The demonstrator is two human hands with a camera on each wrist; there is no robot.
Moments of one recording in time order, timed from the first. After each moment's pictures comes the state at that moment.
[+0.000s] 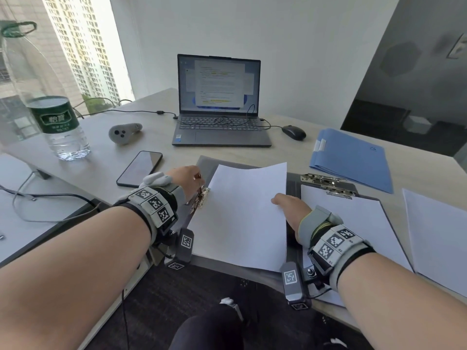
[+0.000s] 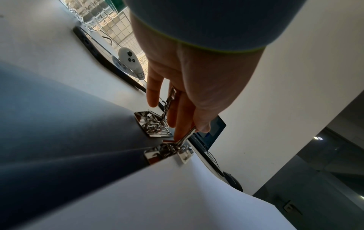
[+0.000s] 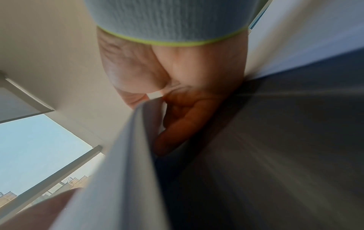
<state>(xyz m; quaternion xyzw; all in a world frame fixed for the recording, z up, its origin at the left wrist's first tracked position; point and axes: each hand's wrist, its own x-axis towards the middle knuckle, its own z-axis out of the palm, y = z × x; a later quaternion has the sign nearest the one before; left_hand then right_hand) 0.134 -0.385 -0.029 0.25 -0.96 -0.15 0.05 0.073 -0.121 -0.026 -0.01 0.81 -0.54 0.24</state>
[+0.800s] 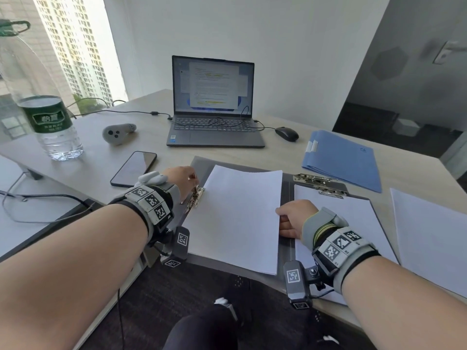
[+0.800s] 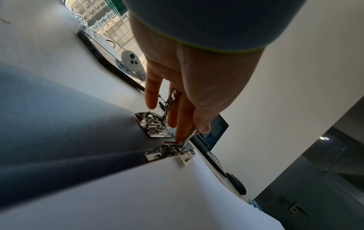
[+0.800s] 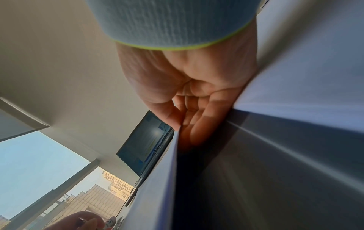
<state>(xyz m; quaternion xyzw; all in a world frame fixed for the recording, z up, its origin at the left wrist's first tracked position) 0.138 -0.378 -0.022 0.24 -0.96 -0.15 0.06 0.070 -0.097 -0.025 0.05 0.79 -0.54 0.28</state>
